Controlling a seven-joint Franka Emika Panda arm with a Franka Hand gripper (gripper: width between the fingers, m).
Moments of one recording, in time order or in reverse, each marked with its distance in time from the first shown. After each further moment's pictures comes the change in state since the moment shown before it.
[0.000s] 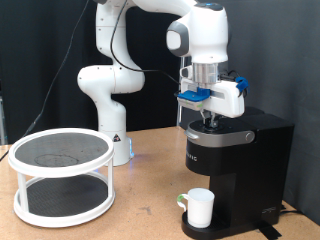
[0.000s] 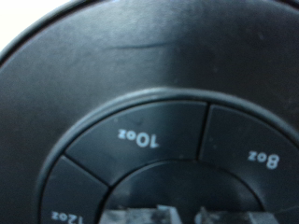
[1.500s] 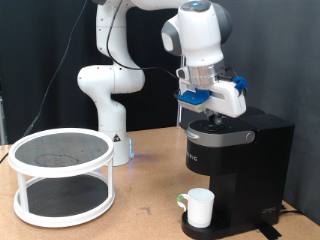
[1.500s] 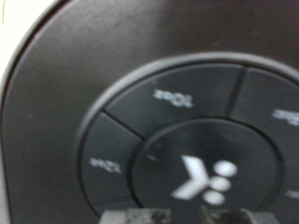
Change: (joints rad) arm -0.020 0.005 -0.038 0.044 0.236 -0.083 -0.189
